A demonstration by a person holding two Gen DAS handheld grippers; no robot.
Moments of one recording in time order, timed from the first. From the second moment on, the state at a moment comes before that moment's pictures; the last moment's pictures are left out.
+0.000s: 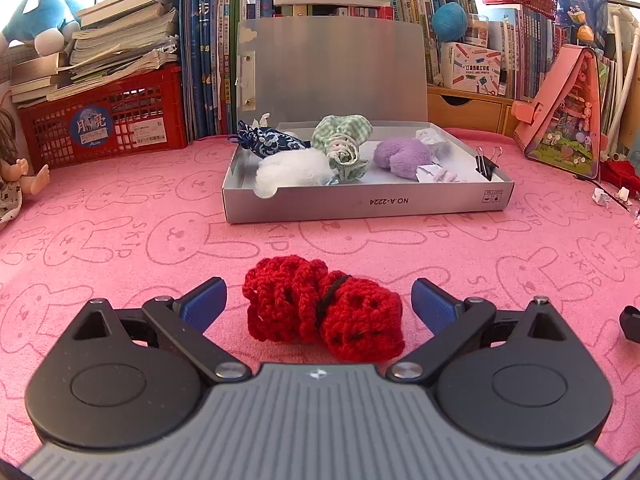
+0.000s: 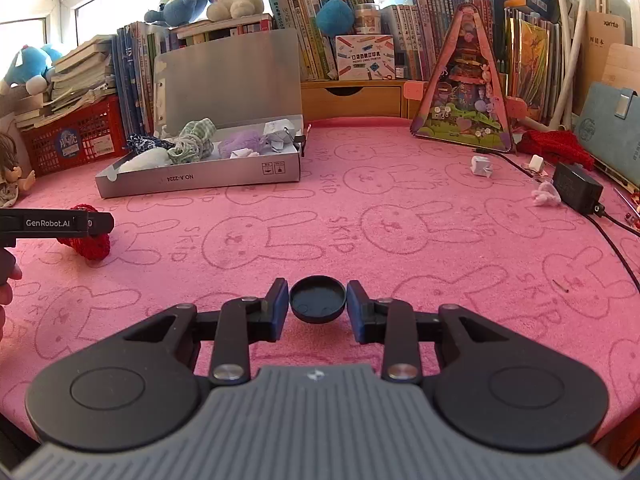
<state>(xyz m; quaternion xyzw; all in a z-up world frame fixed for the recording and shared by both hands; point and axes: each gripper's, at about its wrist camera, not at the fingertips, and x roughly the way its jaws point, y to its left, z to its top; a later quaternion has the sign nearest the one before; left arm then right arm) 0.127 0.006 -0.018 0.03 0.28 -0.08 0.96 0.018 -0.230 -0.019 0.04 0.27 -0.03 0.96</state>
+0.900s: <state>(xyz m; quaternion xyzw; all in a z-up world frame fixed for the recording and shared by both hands) 0.152 0.006 -0.036 0.02 0.33 -0.05 0.94 0.095 -0.146 -0.020 0.01 0.30 0.04 0.95</state>
